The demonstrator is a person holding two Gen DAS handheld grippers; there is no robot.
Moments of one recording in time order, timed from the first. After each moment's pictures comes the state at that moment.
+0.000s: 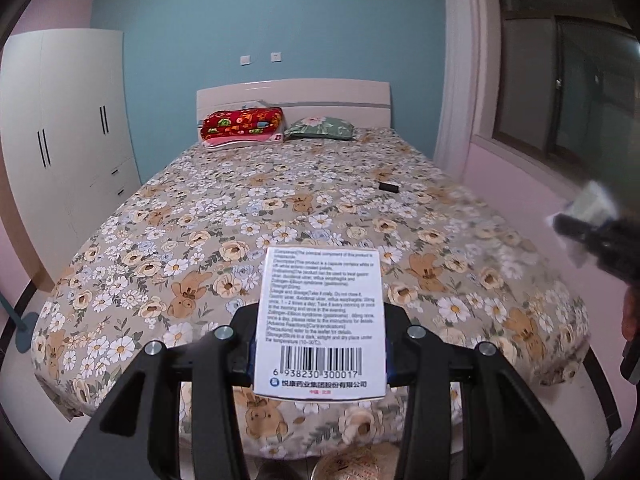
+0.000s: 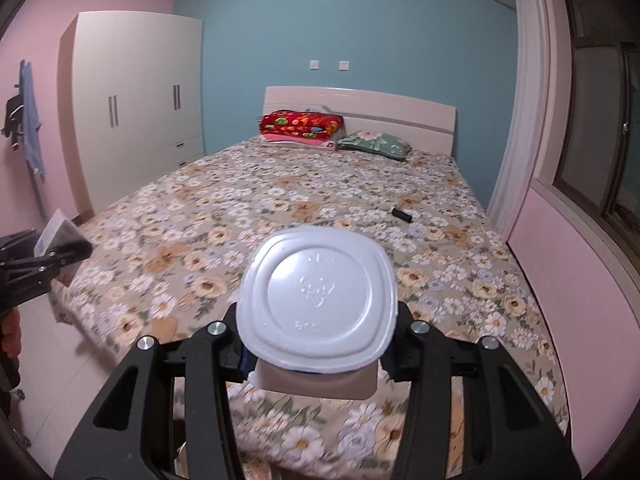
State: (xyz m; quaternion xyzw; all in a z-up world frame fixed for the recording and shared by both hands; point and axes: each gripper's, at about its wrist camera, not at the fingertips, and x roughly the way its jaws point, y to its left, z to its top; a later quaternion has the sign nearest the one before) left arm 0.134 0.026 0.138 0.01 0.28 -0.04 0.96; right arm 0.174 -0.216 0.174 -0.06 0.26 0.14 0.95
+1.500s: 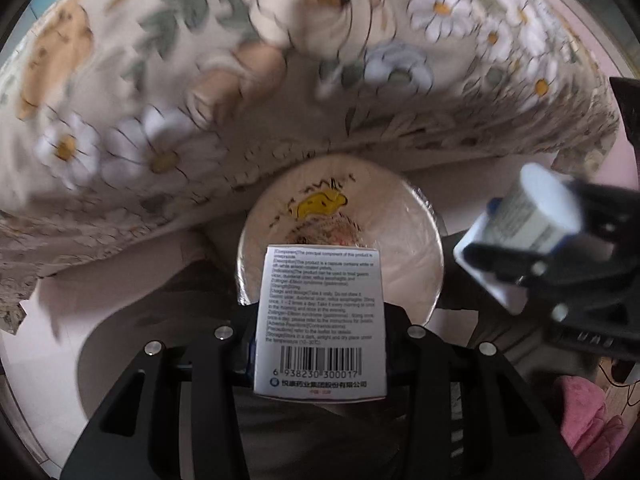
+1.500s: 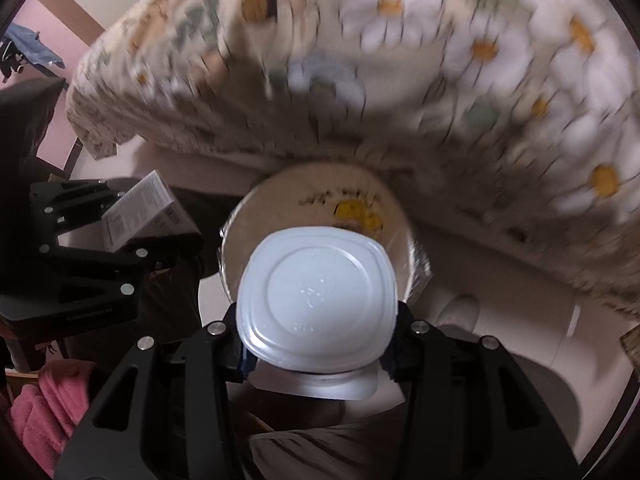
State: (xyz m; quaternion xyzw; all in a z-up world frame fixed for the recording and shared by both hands) left arm 0.082 -0.006 -0.259 0.04 0.64 -0.13 0.76; right arm 0.103 -0.122 -0.261 -0.02 0.62 0.24 0.75
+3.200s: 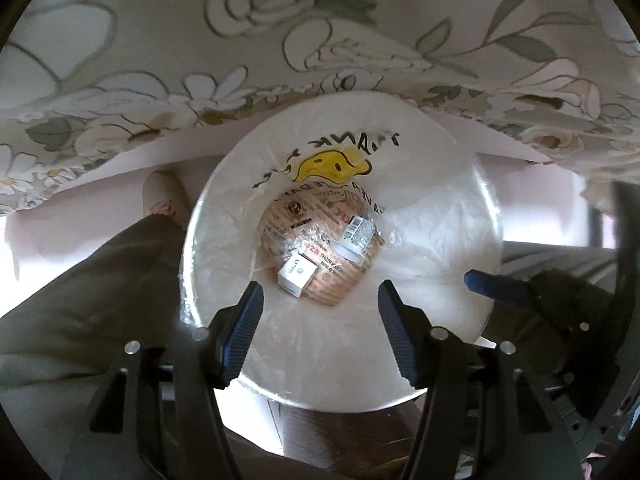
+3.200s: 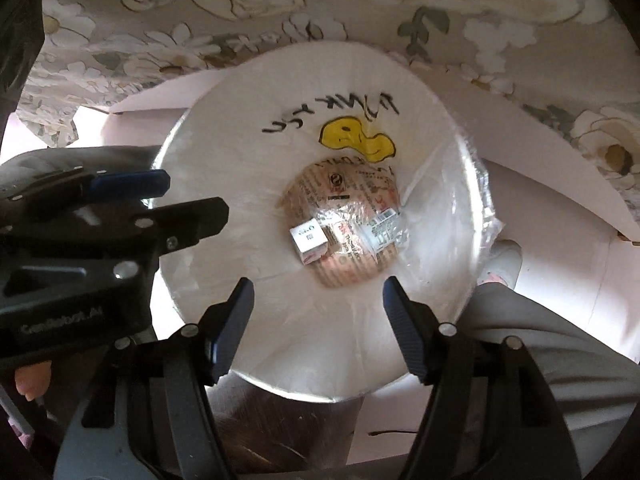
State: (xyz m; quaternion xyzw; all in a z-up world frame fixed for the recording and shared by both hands) left arm 0.119 -0.005 -0.370 -0.03 0.70 -0.09 0.70; right arm 0.120 -0.103 -0.397 -0.01 0.70 0.20 0.69
